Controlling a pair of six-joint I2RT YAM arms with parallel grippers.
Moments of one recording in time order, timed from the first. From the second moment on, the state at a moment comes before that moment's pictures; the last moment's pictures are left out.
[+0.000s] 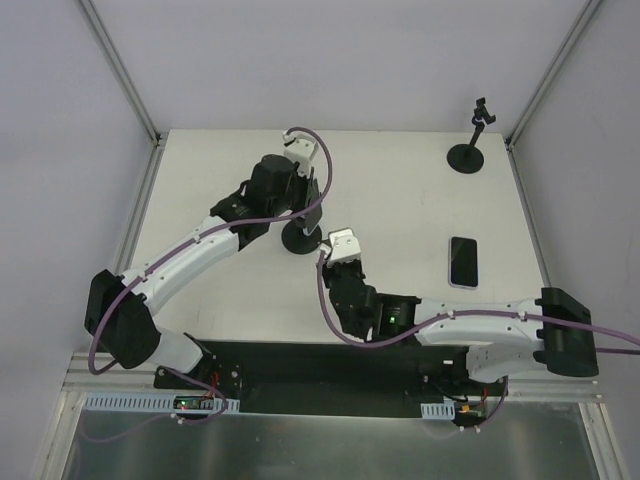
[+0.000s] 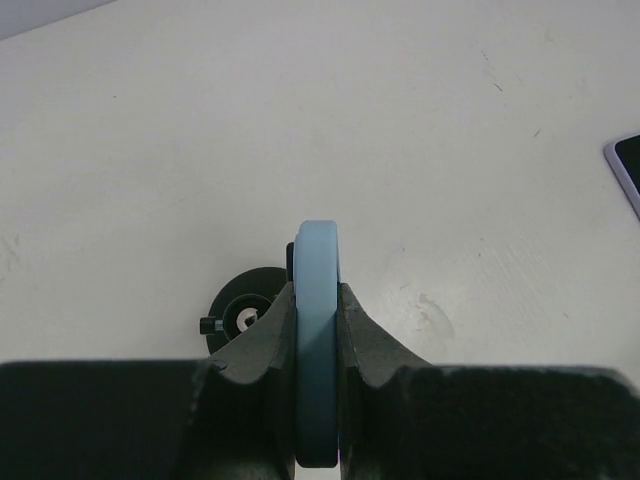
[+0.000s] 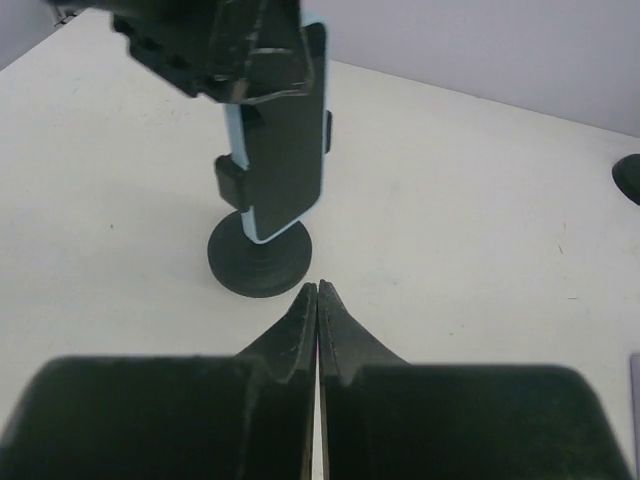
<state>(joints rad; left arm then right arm) -0.65 1.44 1.23 -0.27 -0.14 -0.14 1.41 1.34 0.87 0.28 1.15 0.07</state>
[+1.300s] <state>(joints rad) -0.60 1.12 1.05 -0.46 0.61 0.12 0.69 1.18 0.82 -0.03 -0.66 0.00</state>
